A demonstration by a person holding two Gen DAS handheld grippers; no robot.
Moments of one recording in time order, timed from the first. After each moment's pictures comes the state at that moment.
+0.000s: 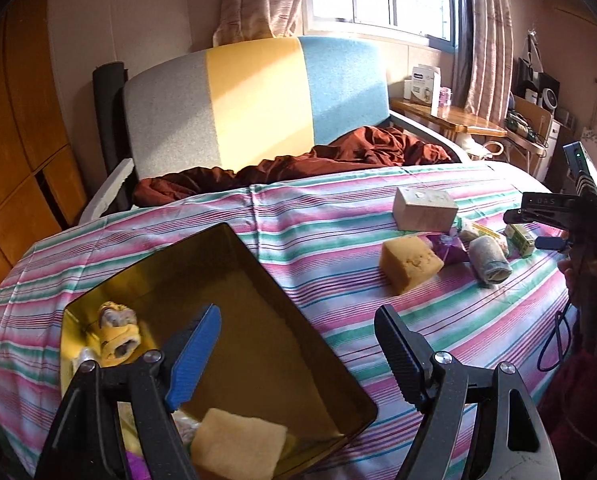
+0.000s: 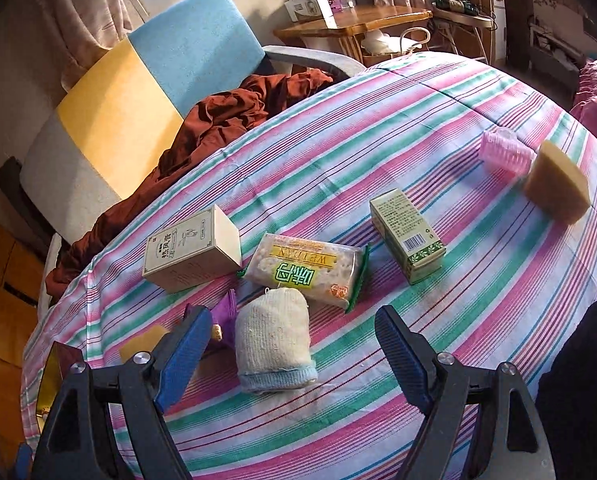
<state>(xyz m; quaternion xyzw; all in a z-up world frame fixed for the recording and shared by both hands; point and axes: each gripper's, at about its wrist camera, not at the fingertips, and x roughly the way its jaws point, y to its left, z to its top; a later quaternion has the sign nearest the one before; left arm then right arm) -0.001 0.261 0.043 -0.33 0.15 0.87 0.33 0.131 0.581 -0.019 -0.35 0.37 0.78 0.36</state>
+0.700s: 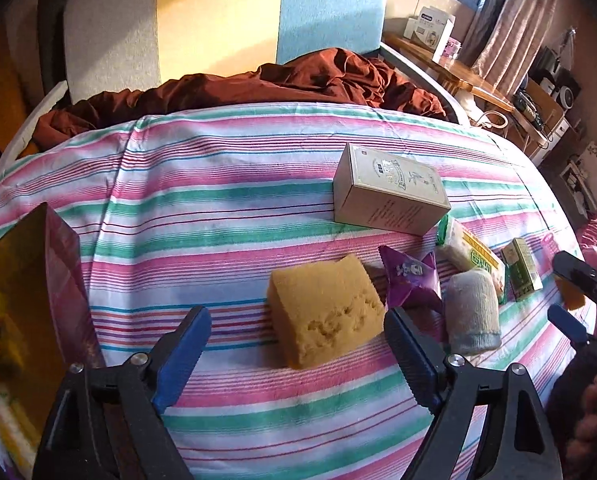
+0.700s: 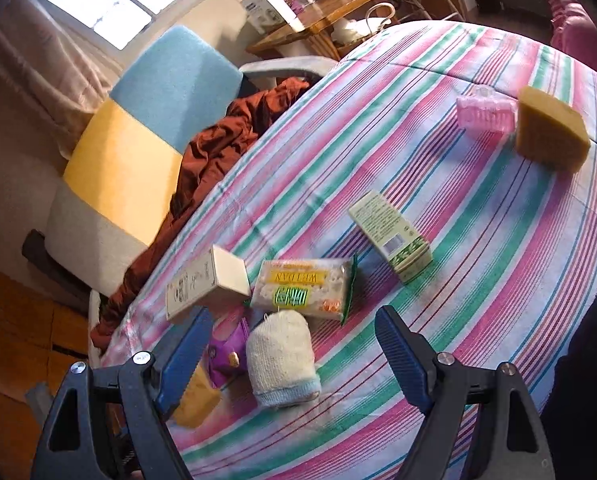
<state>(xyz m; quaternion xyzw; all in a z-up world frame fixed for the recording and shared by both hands) -0.058 0.434 -0.027 -0.49 0.12 0.79 0.34 0.176 0.611 -0.019 -0.24 0.49 0.76 0.35</state>
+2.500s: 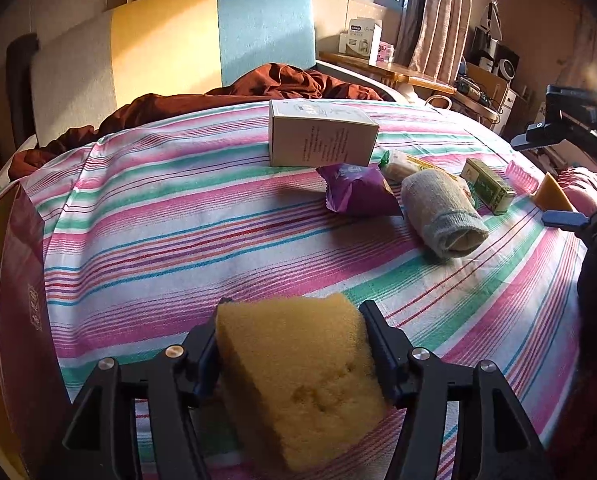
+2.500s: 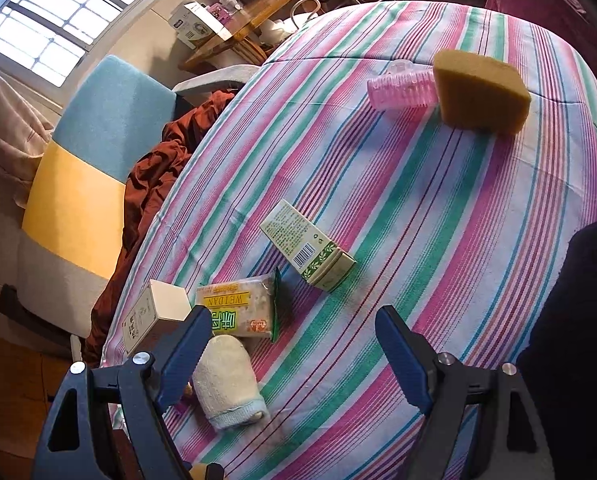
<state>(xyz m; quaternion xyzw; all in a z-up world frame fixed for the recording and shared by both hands) 0.019 0.400 -0.078 -0.38 0.15 0.80 0.43 0.198 0.628 -0.045 -0.26 0.53 0.69 0.41</state>
